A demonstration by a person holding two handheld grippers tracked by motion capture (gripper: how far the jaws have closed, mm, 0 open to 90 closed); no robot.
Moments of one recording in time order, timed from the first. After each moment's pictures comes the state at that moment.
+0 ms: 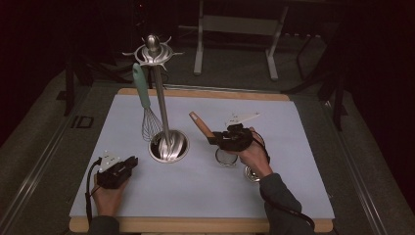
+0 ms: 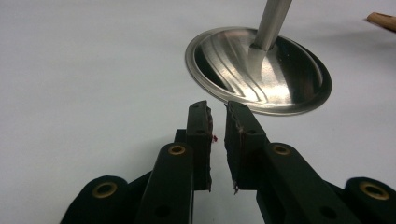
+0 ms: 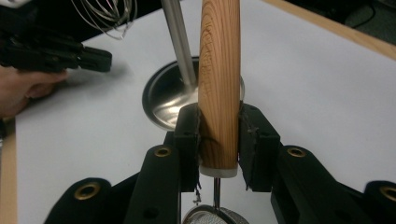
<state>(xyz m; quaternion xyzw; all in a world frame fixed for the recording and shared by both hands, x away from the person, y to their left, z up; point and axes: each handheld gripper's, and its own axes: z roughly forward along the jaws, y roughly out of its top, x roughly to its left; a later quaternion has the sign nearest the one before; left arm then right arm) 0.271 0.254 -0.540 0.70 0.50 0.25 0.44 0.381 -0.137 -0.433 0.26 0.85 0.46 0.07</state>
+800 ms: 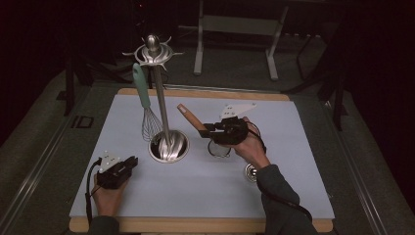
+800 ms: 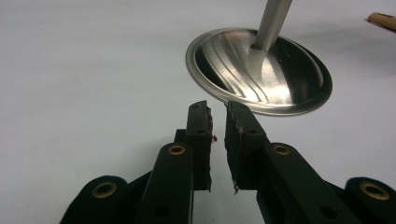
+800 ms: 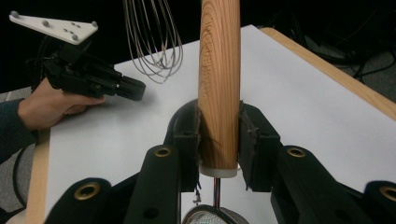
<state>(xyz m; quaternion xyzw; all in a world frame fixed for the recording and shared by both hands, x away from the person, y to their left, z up) 0.270 0.253 -0.540 0.70 0.50 0.25 0.44 0.379 -0.118 -0.394 0.18 0.85 0.49 0.07</state>
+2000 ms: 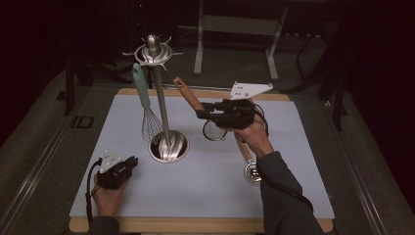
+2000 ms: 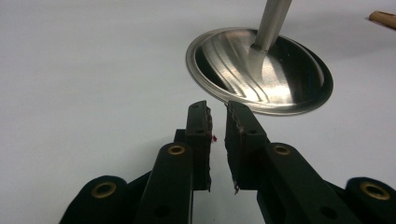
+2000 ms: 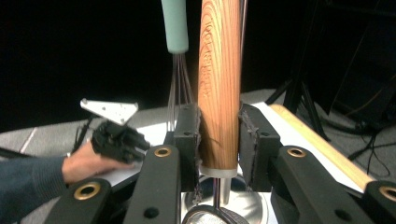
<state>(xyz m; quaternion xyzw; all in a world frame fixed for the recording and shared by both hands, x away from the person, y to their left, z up) 0.270 0.252 -0.540 0.70 0.50 0.25 0.44 0.375 -0.121 -0.325 0.12 0.79 0.59 0.07</state>
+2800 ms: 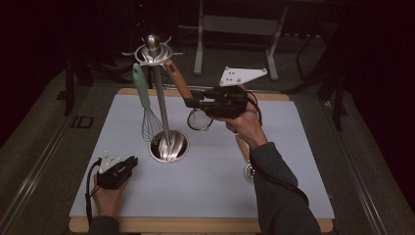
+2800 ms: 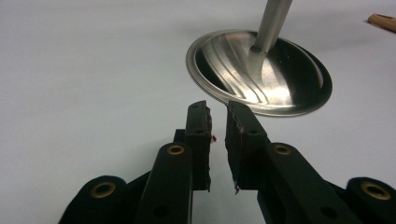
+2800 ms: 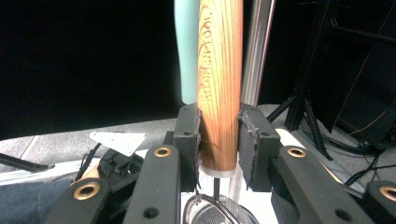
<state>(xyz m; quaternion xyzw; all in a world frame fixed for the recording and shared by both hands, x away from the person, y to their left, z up) 0.269 0.253 -0.540 0.70 0.50 0.26 0.44 0.373 -0.092 -0.288 0.10 0.79 0.60 0.08</state>
